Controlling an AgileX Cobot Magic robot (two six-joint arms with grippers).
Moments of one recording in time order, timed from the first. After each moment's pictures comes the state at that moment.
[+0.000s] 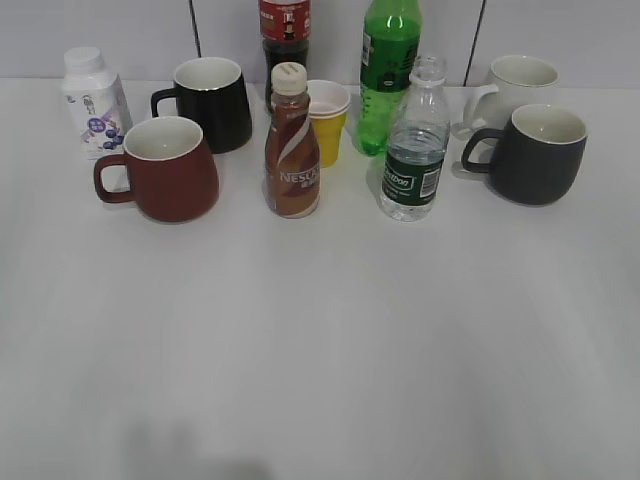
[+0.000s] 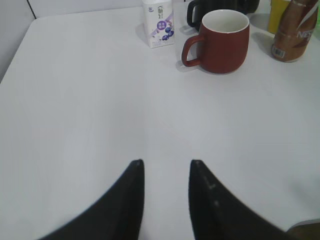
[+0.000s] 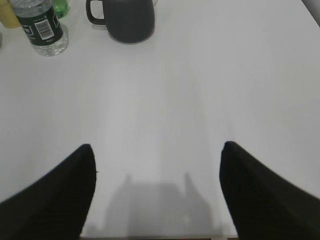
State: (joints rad) left arm -0.04 -0.01 -0.53 -0.07 1.07 0.11; right arm 0.05 -0.01 -0.50 0.02 1.04 0.07
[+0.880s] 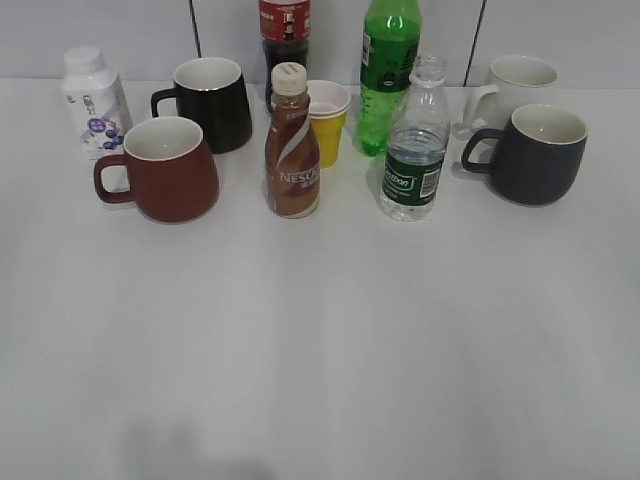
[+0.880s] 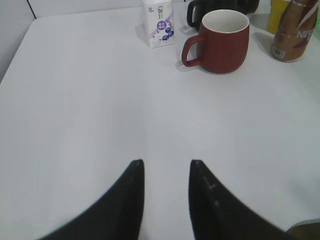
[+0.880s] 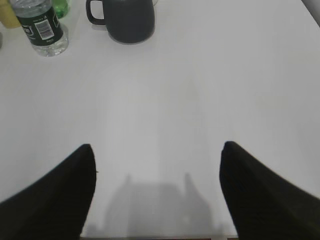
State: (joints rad) left arm -0.04 -0.01 -0.53 -0.07 1.07 0.11; right arm 0.05 -0.01 -0.50 0.02 1.04 0.07
